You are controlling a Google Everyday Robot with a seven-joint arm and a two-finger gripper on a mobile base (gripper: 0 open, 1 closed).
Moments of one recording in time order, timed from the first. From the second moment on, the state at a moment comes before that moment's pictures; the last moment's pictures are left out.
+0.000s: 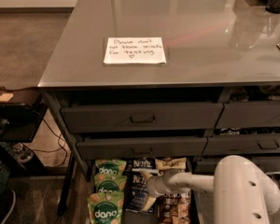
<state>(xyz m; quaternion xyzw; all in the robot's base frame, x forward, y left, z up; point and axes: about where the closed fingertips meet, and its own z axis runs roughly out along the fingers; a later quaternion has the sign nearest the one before) 0.525 -0.006 0.157 -0.70 0.63 0.18 0.30</state>
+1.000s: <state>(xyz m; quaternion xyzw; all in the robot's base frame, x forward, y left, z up) 0.526 -0.013 0.151 -0.70 0.63 0.17 0.29</state>
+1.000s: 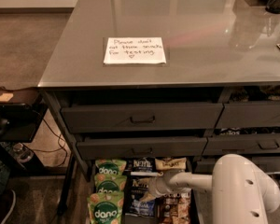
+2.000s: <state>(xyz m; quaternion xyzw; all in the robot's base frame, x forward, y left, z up) 0.514 -0.009 0.204 -0.69 0.61 0.21 0.32</state>
